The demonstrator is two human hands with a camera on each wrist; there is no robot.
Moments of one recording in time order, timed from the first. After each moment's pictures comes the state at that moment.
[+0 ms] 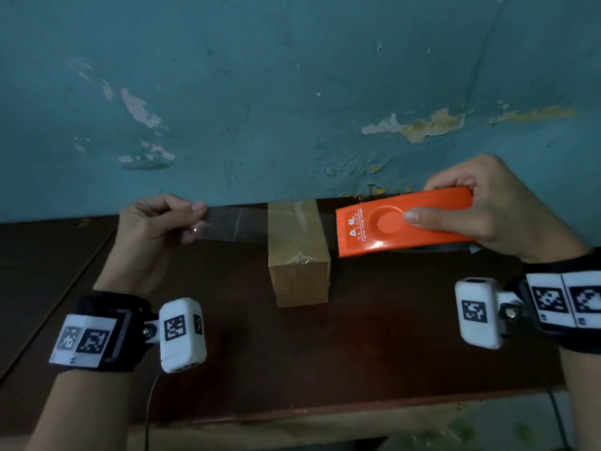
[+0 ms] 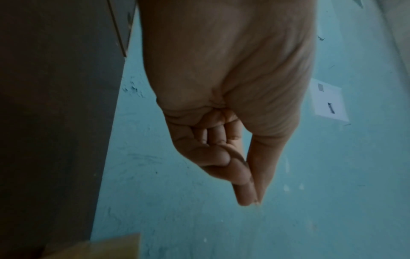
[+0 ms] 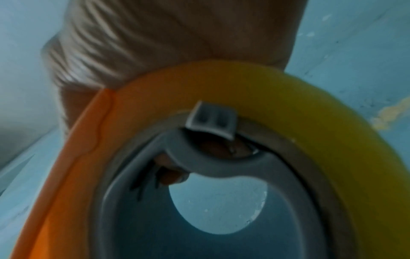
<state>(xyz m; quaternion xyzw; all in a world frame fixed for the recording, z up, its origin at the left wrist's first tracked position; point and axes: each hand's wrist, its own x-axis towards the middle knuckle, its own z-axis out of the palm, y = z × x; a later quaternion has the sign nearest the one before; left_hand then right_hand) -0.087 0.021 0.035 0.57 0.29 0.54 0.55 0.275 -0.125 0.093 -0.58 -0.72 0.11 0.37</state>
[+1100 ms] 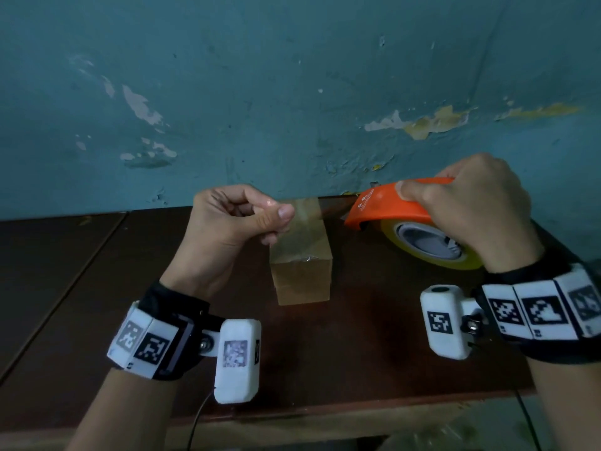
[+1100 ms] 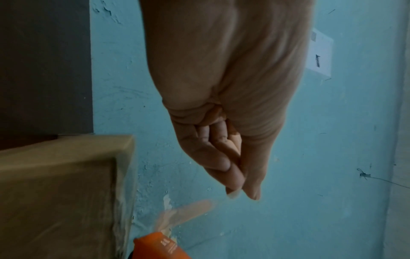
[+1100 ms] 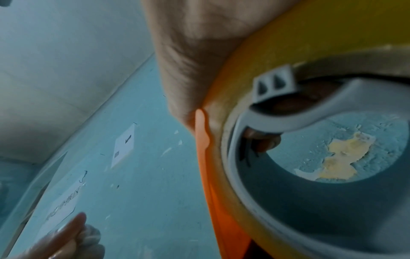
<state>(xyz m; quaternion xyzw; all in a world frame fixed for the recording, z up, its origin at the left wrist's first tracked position) -0.014 -0.020 0.047 0.61 0.22 0.50 0.57 0.236 -0.111 0.089 -0.81 -0.47 -0.01 0.34</state>
